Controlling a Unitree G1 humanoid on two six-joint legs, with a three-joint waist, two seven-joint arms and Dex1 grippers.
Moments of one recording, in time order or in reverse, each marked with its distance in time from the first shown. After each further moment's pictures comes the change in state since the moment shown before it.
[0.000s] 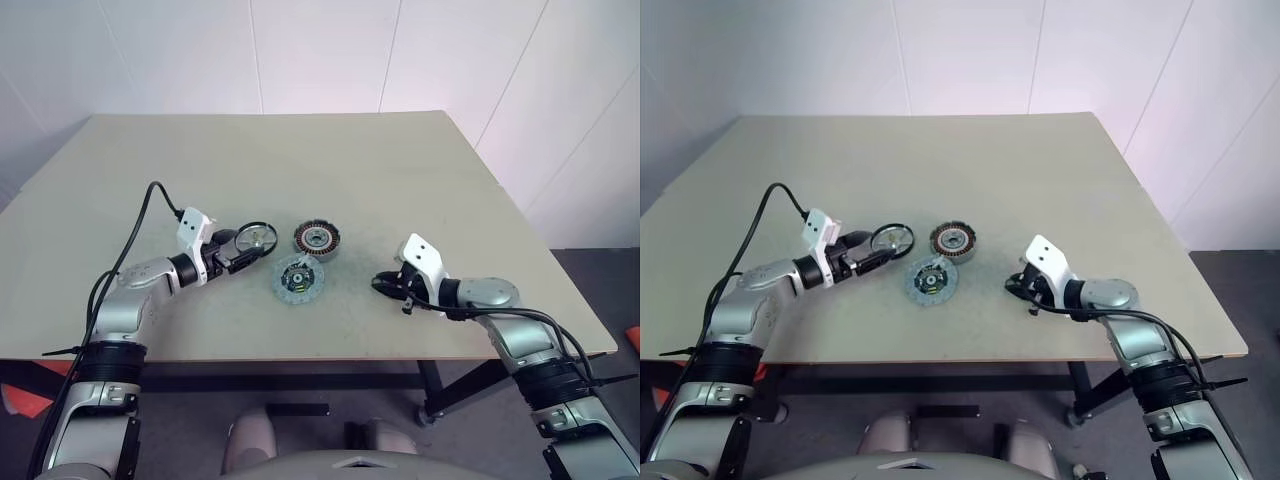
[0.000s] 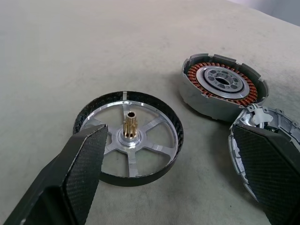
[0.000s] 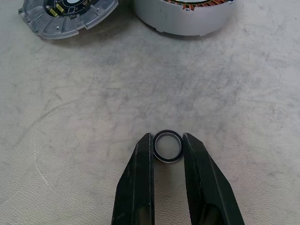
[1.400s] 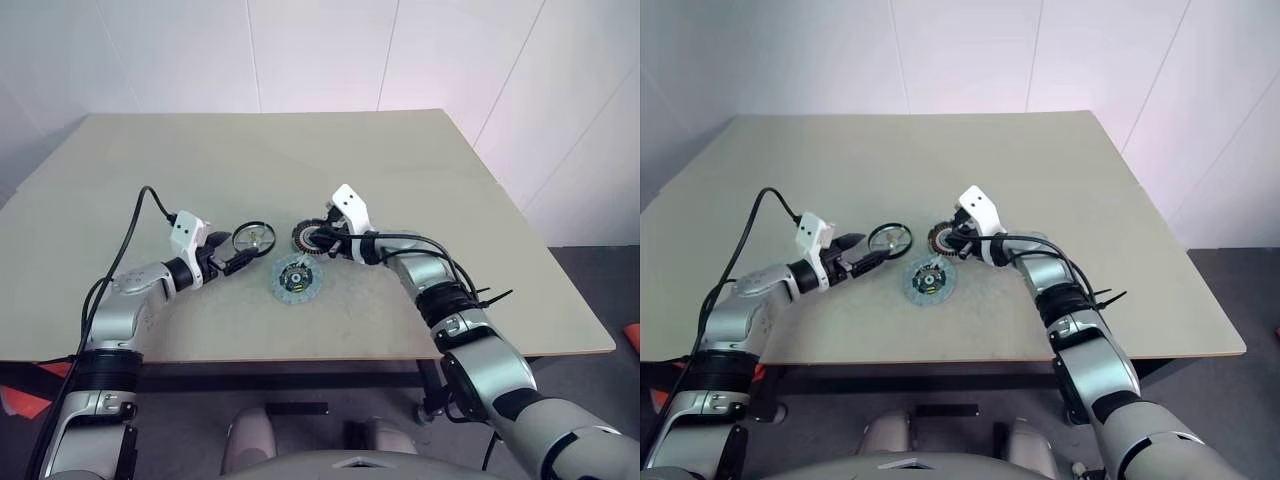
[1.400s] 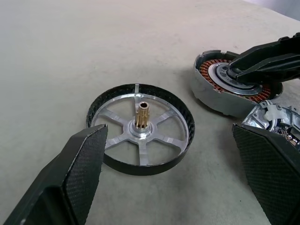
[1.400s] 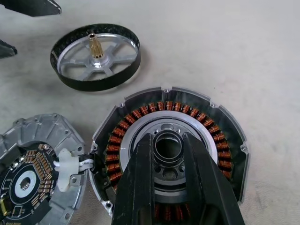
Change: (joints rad) left arm 0.040 0.000 0.027 -0.031 -0.003 0.000 0.041; right arm -0.509 0.407 0.027 0.616 -0.078 -0.076 -0.141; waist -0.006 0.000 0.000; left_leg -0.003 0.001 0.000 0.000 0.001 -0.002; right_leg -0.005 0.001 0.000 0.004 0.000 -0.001
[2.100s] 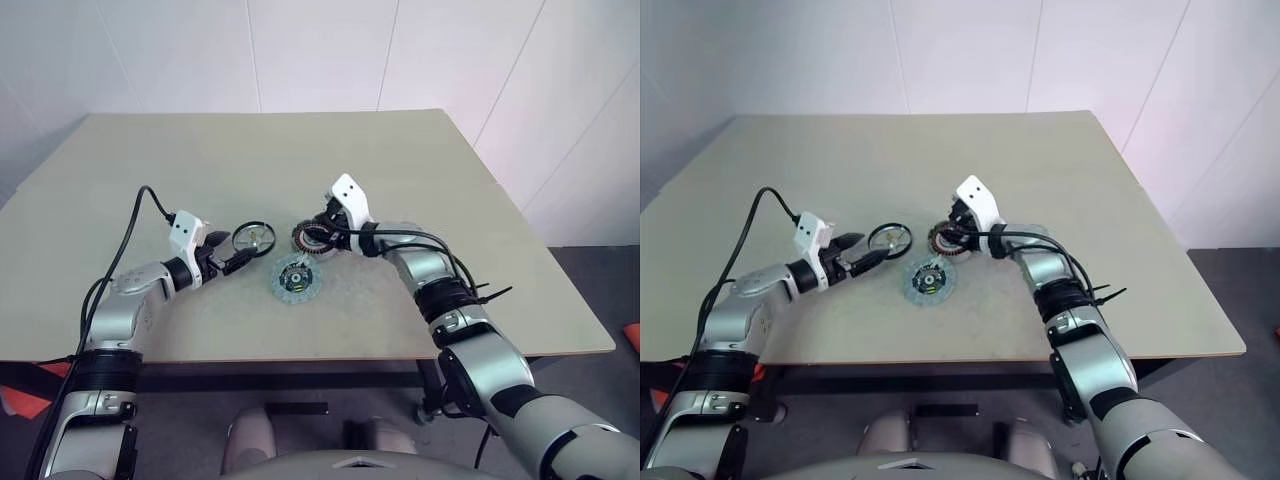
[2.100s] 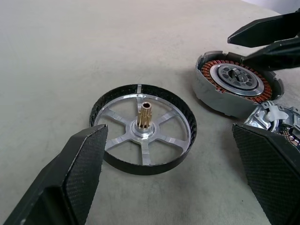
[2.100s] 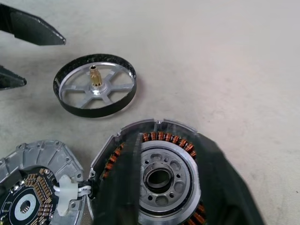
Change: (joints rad) left arm 0.000 0.000 0.003 0.000 0.001 0.000 0.000; right arm -0.008 0.004 -0.039 -0.042 -0.001 -0.033 0.001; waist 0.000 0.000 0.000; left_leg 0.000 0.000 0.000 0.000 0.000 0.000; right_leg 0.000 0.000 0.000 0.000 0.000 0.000
